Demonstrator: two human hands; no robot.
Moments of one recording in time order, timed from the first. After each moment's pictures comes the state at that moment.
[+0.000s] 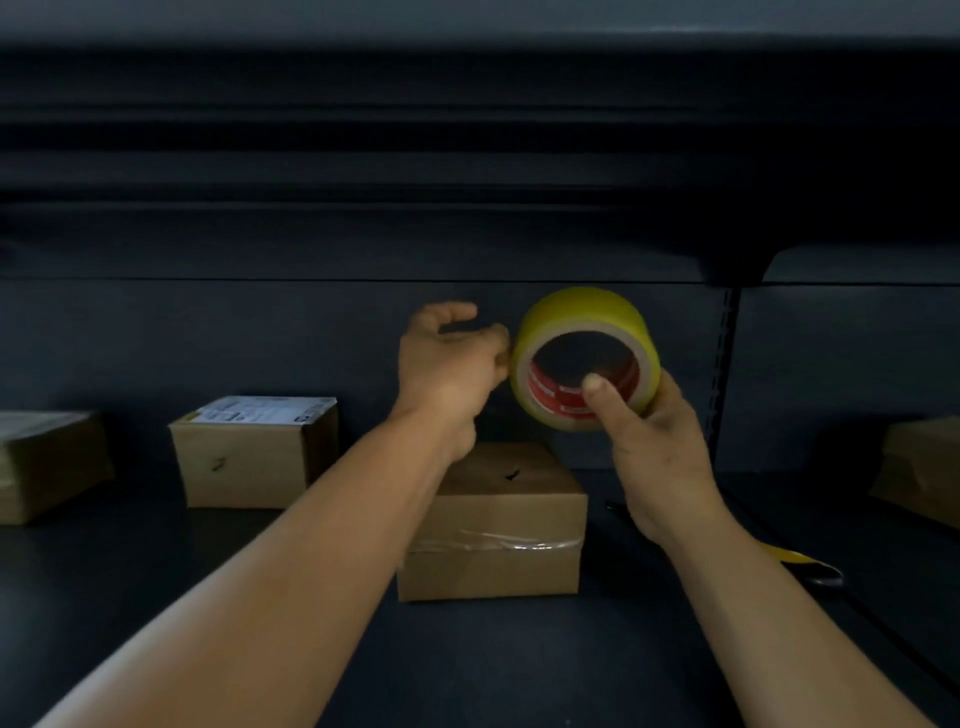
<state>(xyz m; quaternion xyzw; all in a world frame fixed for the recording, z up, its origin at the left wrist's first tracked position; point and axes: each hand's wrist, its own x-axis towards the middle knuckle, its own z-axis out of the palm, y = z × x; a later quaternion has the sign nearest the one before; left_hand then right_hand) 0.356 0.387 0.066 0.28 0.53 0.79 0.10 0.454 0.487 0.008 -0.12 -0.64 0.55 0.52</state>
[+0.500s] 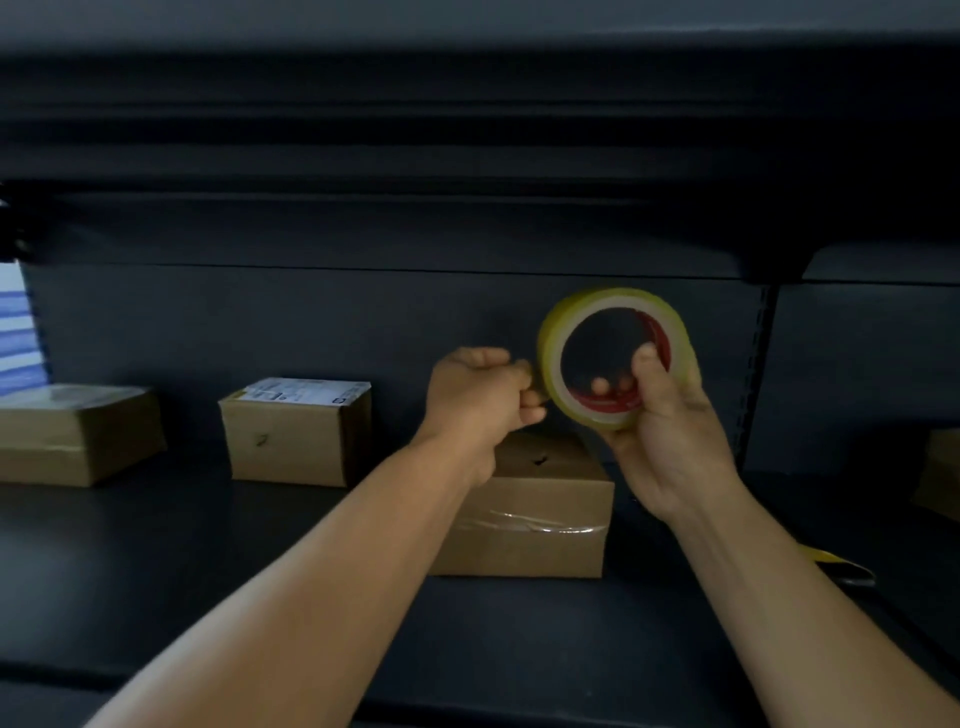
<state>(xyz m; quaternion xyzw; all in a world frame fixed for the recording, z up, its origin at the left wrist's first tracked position) 0.364 0.369 0.047 0.24 0.57 0.77 0.16 0.450 0.474 0.020 0.00 -0.47 0.76 0.45</state>
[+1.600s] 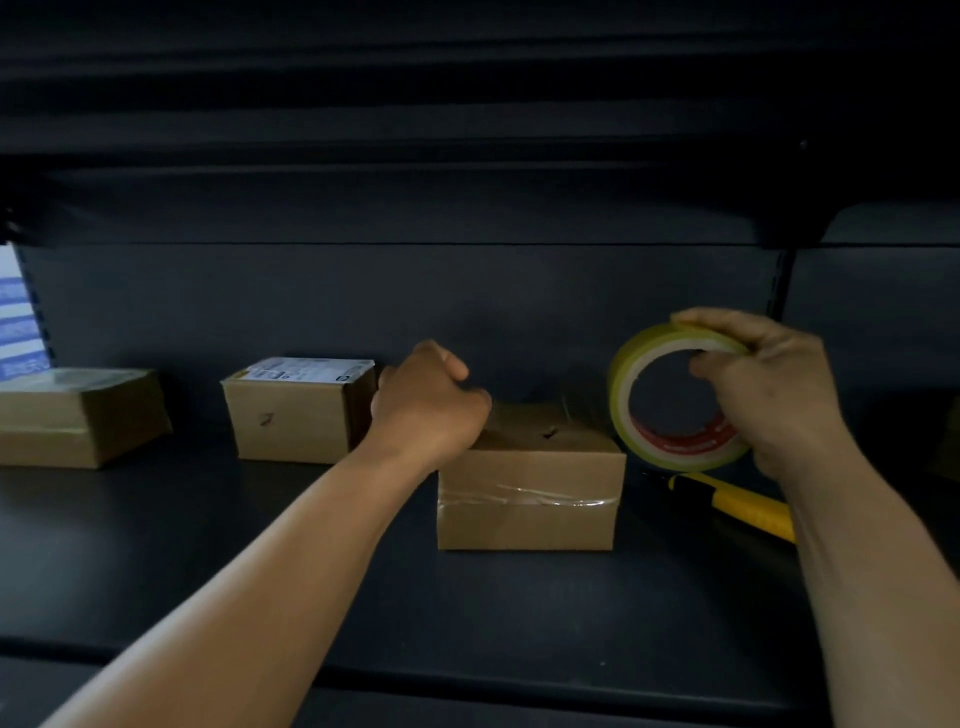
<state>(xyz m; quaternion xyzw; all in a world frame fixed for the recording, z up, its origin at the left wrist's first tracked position) 0.326 0.338 0.021 0.32 0.82 0.48 -0.03 0.488 0.501 0.034 -0.21 -0.70 0.45 0.51</state>
